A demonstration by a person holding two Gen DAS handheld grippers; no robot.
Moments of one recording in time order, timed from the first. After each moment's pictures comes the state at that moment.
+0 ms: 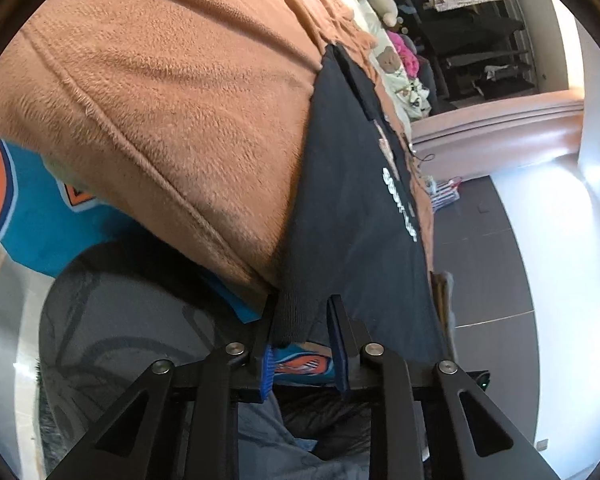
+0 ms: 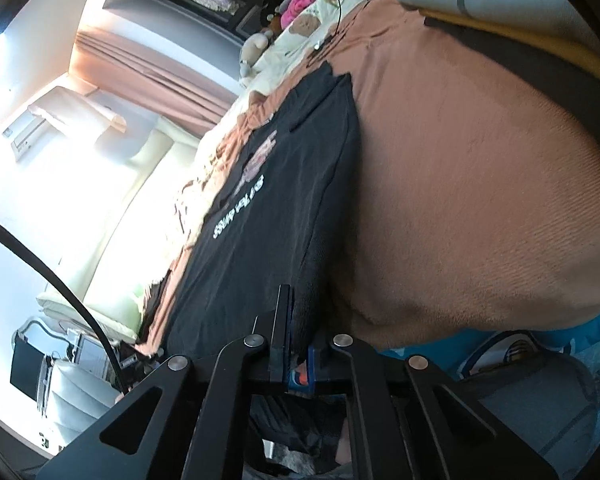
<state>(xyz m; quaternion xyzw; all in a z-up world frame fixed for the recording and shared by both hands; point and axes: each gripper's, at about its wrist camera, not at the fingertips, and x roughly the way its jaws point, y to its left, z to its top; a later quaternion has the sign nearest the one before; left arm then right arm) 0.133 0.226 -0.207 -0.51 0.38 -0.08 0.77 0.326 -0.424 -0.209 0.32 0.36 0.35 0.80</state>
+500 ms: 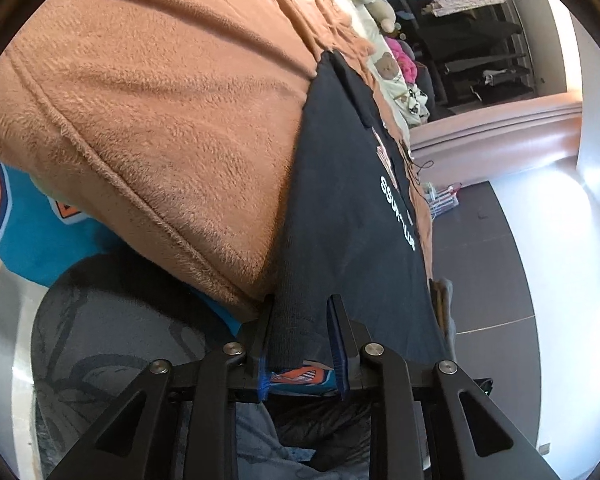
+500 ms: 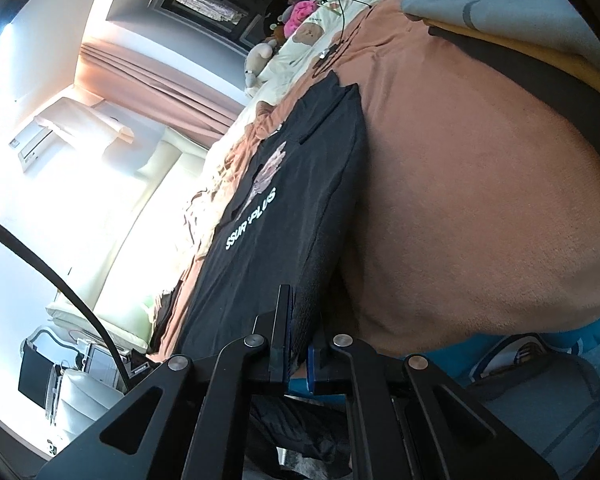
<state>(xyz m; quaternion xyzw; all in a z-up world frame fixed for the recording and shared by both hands) 0.143 0.224 -0.204 -0.50 0.37 -0.06 0.78 0.320 -0.424 -0.221 0.33 0.36 0.35 0.80</state>
